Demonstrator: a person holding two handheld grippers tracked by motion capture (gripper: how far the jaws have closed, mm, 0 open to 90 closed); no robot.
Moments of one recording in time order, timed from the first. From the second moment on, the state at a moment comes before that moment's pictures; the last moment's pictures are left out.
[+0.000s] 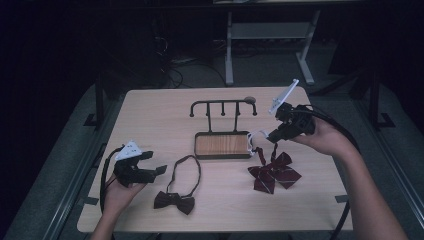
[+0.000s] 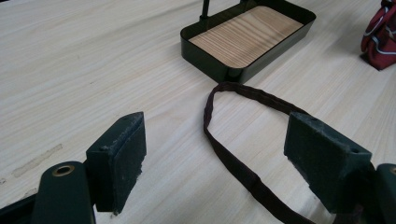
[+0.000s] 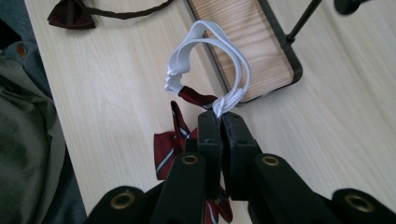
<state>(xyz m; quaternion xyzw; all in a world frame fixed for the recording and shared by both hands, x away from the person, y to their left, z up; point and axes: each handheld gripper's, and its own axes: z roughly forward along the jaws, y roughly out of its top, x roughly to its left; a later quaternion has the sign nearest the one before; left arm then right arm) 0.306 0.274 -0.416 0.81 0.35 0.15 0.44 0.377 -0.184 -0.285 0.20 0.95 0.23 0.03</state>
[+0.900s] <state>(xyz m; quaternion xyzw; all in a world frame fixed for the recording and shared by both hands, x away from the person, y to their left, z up) 0.305 0.272 -0.416 0.81 0.35 0.15 0.44 0.403 -0.173 -0.253 0.22 0.95 0.22 0.05</state>
